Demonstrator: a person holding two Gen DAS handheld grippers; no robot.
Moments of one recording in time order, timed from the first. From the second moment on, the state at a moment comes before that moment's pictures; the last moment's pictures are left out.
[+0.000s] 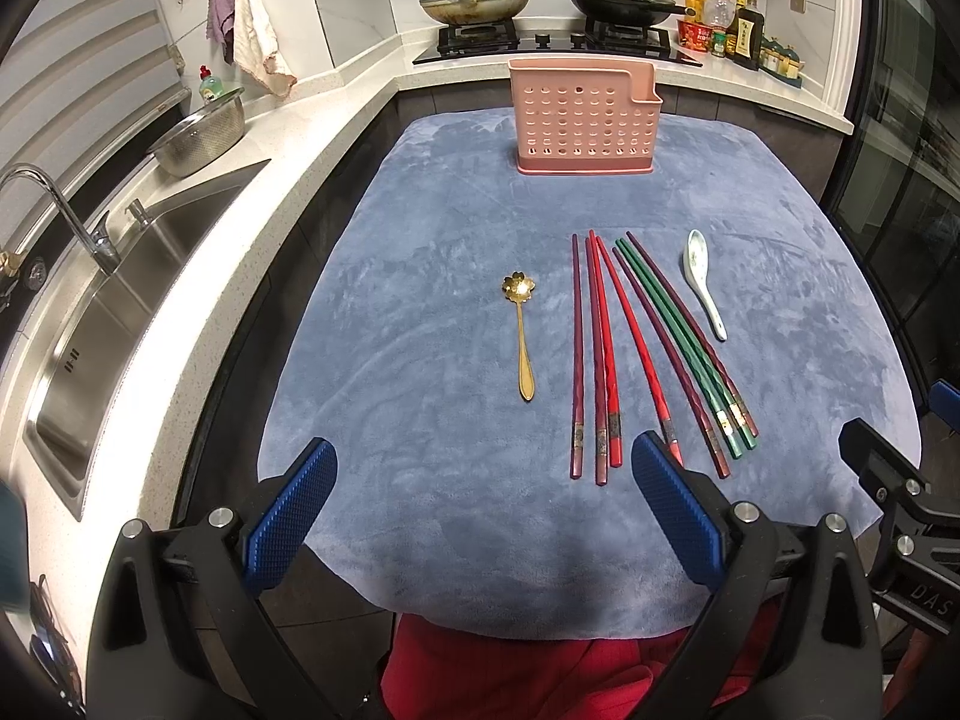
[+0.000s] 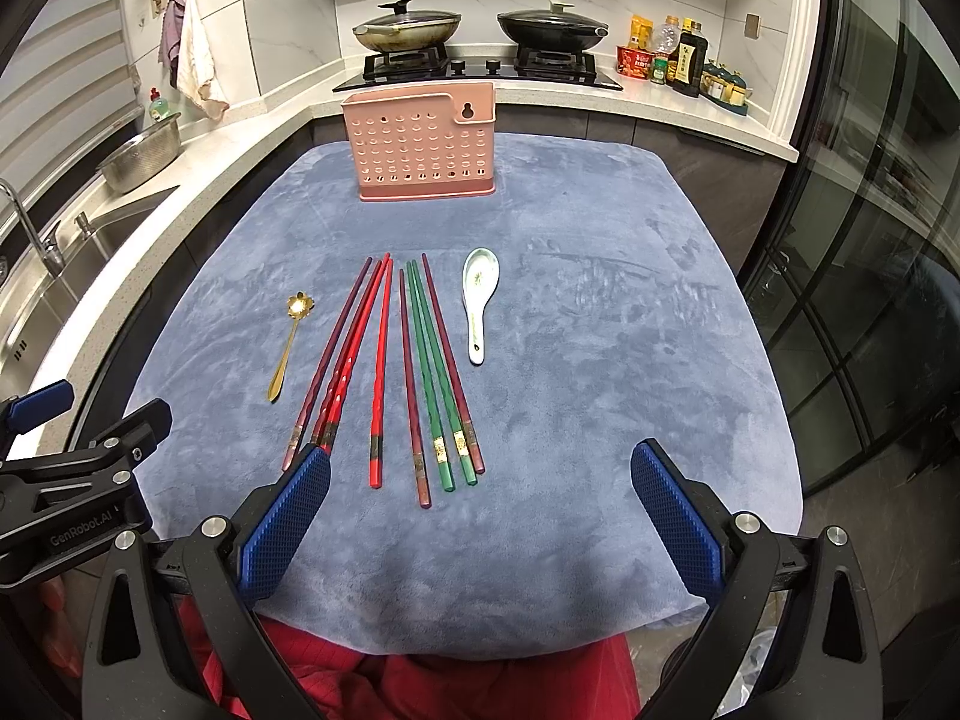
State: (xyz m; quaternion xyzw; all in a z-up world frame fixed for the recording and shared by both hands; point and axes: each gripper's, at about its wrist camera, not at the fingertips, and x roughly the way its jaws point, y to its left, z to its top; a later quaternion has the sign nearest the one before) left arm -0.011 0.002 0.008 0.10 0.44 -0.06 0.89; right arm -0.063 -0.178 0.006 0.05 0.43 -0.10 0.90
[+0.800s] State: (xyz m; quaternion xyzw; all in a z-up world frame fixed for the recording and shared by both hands) left arm 0.026 0.008 -0.027 0.06 0.47 -0.06 0.88; right arm -0.043 -0.193 -0.017 0.07 0.44 -0.10 0.89
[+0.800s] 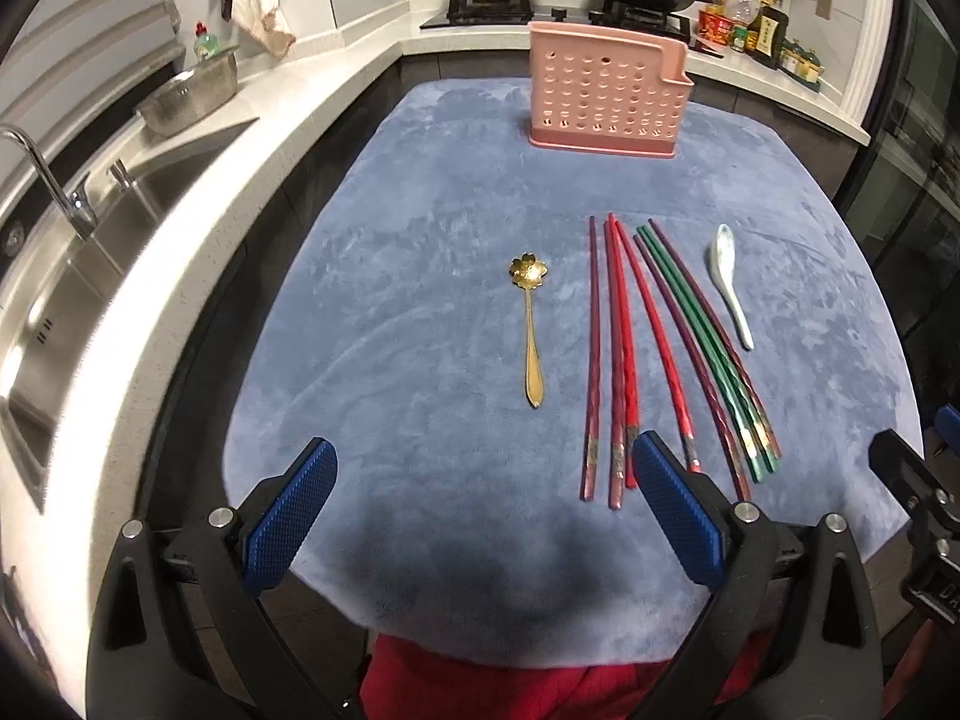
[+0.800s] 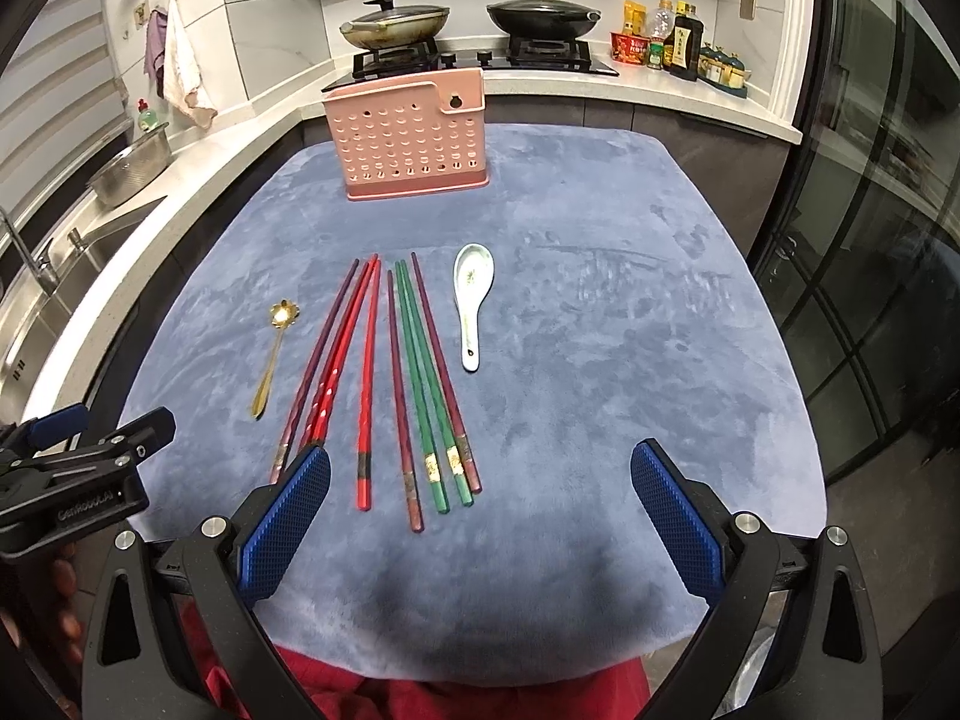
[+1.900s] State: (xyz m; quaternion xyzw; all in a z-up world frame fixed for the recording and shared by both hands) left arm 0.114 0.008 -0.115 -0.01 0.55 -0.10 0.83; right arm 0.087 -0.228 -0.095 0.12 0.48 -0.04 0.87
